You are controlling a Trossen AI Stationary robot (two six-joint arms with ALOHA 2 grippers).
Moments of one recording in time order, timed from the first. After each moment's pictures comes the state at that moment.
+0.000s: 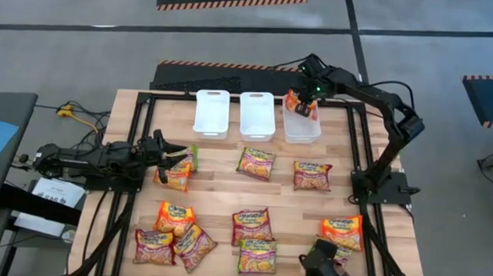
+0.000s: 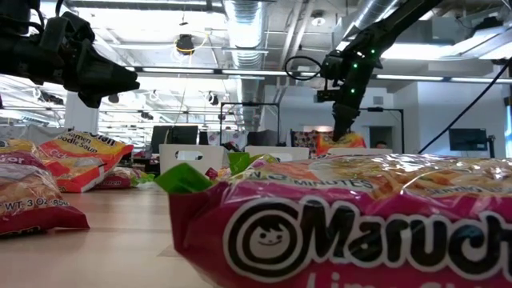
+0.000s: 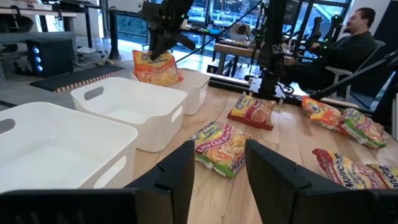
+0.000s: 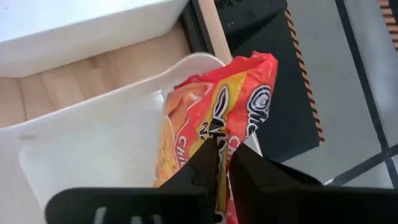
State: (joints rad) left arm -0.05 0.05 0.03 0.03 -0.39 -0.14; right arm -0.86 1.72 1.34 -0.67 0.02 -0.57
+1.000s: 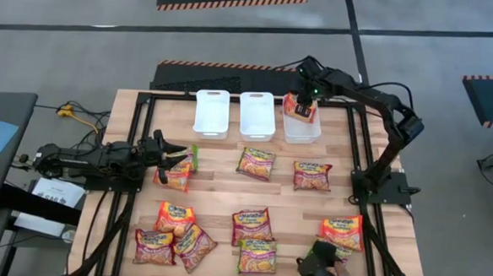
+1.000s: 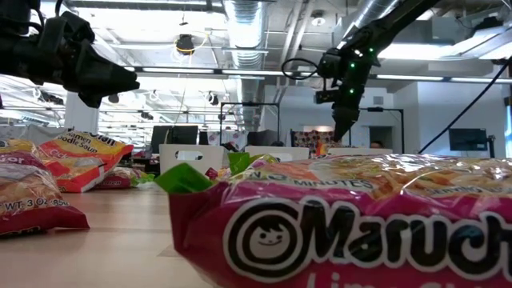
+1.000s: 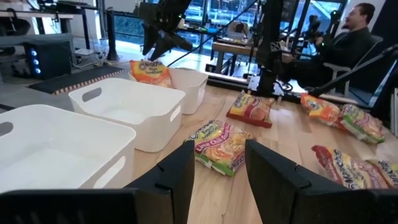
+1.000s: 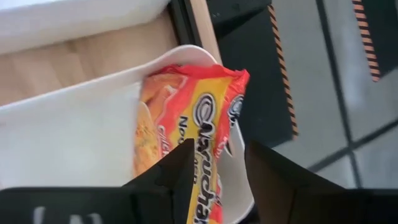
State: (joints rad) left arm -0.05 0.05 0.03 0.03 -0.37 -0.12; right arm -0.82 1.72 1.34 -0.66 0.14 -0.61
